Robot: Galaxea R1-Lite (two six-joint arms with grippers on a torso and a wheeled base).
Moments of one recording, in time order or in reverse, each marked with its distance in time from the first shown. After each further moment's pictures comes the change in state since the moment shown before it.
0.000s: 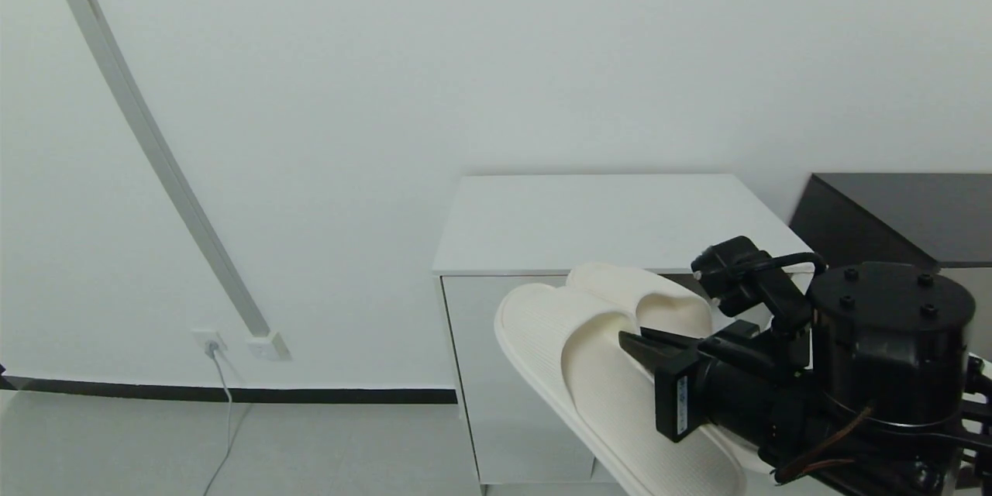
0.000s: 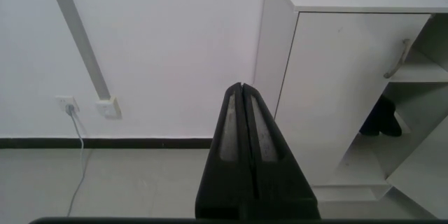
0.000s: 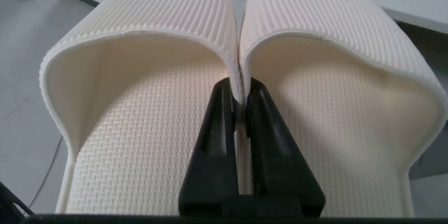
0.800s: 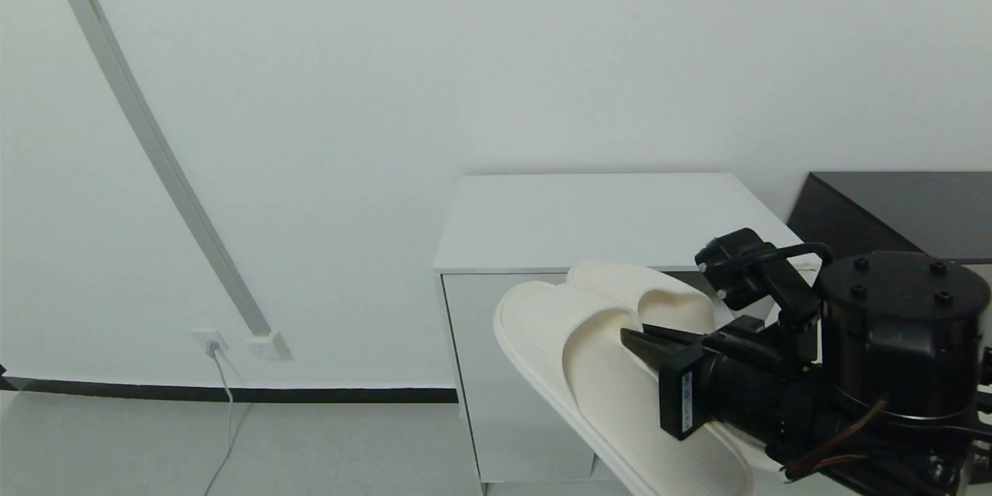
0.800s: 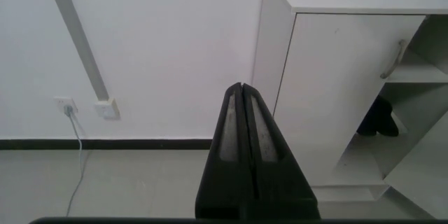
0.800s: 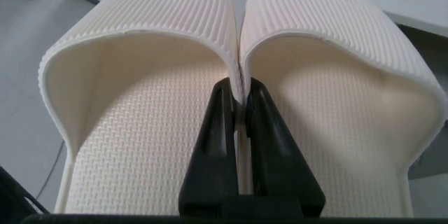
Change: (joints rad) left arm 0.000 0.000 0.000 0.000 0.000 -0.003; right arm -0.001 -0.021 -0.028 0.060 0.000 0.002
